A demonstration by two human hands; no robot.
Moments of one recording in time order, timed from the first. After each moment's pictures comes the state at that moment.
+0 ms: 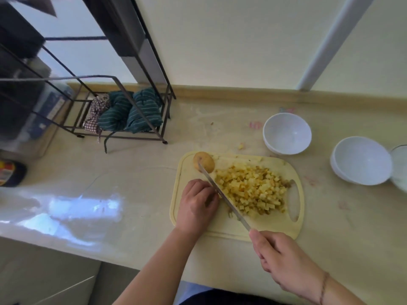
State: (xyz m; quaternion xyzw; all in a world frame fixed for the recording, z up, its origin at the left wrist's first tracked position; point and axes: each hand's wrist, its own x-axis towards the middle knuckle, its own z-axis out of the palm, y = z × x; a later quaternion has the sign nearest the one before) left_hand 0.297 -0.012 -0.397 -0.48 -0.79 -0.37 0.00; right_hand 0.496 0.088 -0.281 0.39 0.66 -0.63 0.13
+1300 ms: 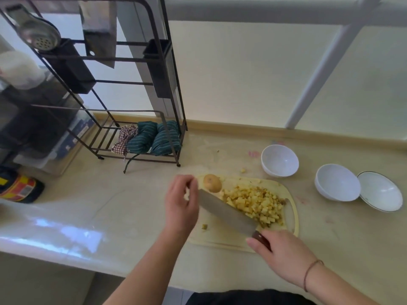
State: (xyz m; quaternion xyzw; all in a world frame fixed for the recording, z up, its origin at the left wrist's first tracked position) left_hand 0.256 -0.031 -0.298 -0.34 -0.77 -0.54 0.02; right_hand 0.479 0.079 -0.253 0.32 0.90 -0.27 0.14
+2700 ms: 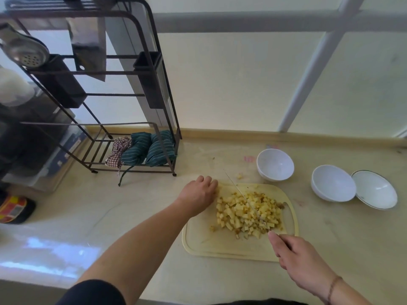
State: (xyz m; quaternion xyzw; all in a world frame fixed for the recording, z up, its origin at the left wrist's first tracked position) left_hand 0.205 0.040 -0.336 -0.66 -0.75 0.04 -0.09; right_hand 0.499 0.081 -0.255 0.47 0.72 -0.51 0.01
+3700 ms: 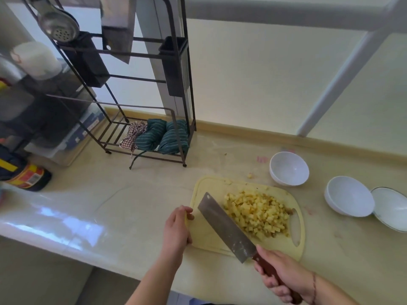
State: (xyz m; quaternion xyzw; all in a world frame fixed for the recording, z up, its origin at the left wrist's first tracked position) left_hand 0.280 -0.065 -0.320 0.07 -0.76 -0.55 -0.34; right_hand 0.486 0.086 -0.290 0.44 0.48 -0.72 0.26
